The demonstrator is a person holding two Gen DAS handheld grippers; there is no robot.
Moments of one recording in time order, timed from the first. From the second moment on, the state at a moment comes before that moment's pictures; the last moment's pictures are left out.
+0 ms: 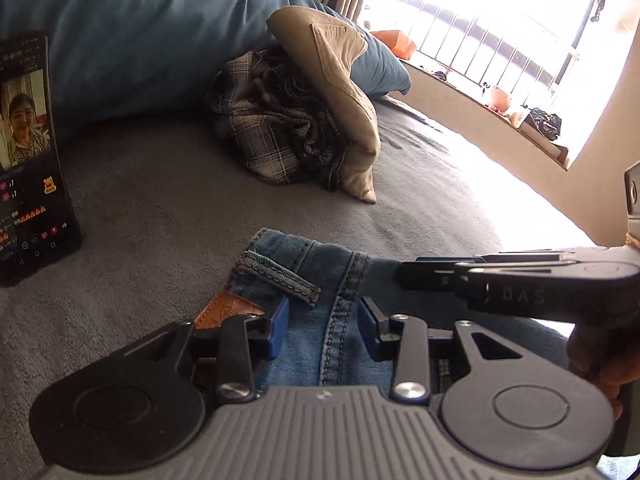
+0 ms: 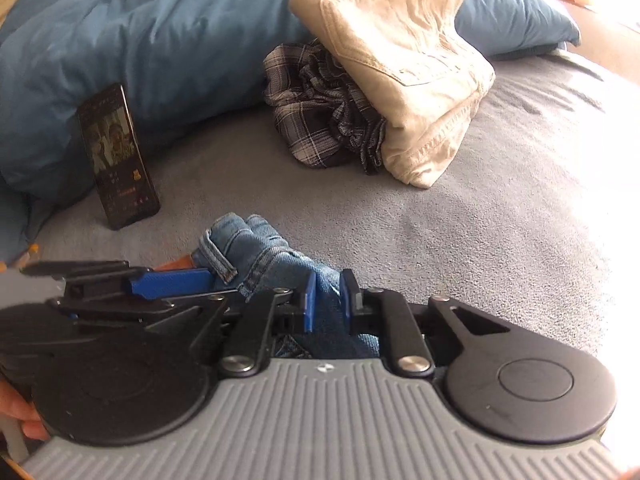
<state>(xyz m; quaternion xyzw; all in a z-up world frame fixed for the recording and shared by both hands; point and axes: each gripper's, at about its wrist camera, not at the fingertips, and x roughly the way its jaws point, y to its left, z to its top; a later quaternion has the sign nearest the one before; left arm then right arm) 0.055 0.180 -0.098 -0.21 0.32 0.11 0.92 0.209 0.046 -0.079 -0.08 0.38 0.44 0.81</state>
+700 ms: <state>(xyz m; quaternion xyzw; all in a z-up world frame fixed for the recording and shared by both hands) 0.043 0.192 -0.108 -0.25 0.29 0.08 0.92 0.081 -0.147 -0.058 -0.06 0.37 0.08 0.92</state>
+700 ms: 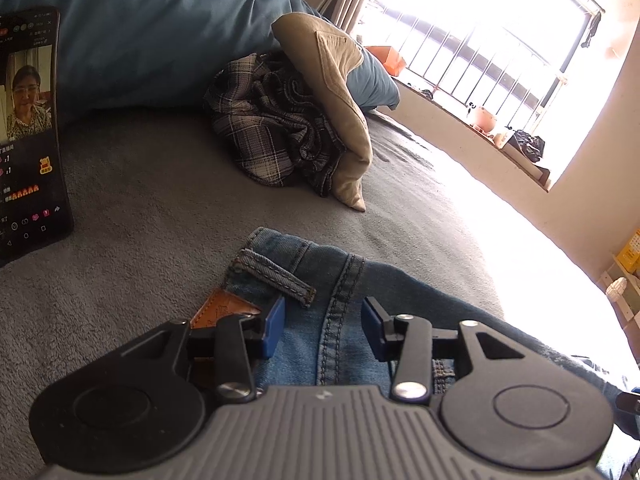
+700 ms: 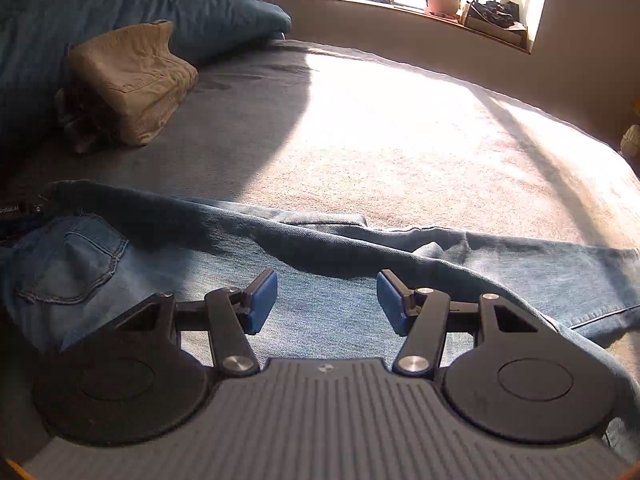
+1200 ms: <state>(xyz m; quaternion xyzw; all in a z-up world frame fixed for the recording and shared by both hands) 0.043 0.208 -0.118 -0.28 0.28 0.05 0.92 0.066 -0.059 0.001 -0.22 0.39 0.19 0.88</state>
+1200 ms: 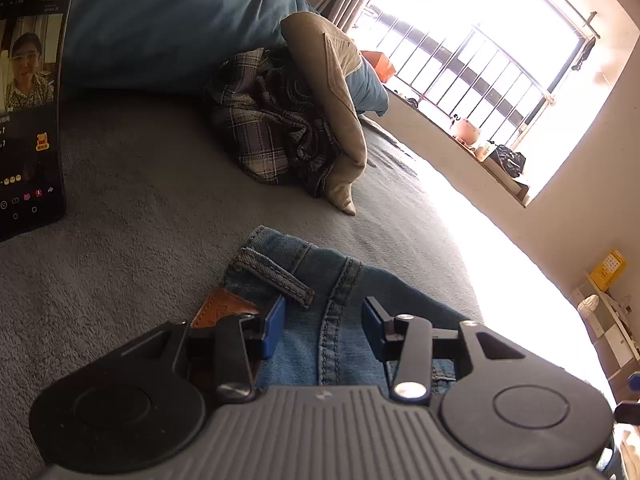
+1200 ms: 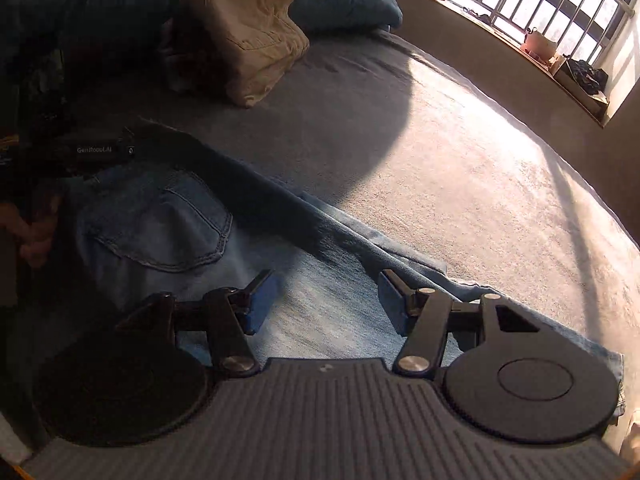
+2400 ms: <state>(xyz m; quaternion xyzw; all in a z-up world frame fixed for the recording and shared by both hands) 0.111 0.137 -0.076 -0.04 0.45 0.16 0.88 0.217 -0.087 -0.093 -0.14 0.35 0.58 0.72</state>
